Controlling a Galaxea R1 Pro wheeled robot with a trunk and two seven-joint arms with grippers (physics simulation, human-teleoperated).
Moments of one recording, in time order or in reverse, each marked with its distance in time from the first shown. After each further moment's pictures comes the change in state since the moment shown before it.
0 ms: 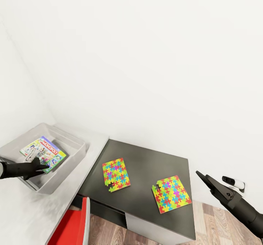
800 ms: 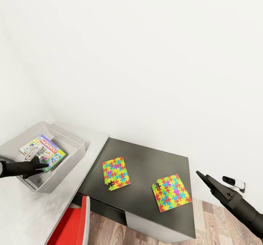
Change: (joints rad) left arm 0.000 -0.003 0.001 -0.024 -0.006 -0.003 0.000; right arm 0.000 0.000 -0.003 0.000 0.000 0.000 0.000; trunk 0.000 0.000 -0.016
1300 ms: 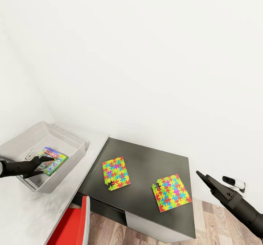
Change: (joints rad) left arm 0.000 -0.001 0.001 -0.002 0.008 0.002 -0.002; right arm 0.000 0.000 0.000 0.000 0.000 0.000 0.000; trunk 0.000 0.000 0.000
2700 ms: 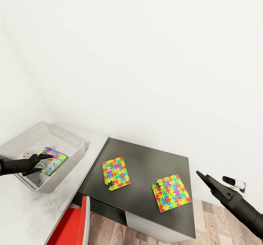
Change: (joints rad) left arm 0.000 0.002 0.005 -0.031 0.025 -0.001 0.000; right arm 0.000 0.000 -0.001 0.000 0.000 0.000 0.000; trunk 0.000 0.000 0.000
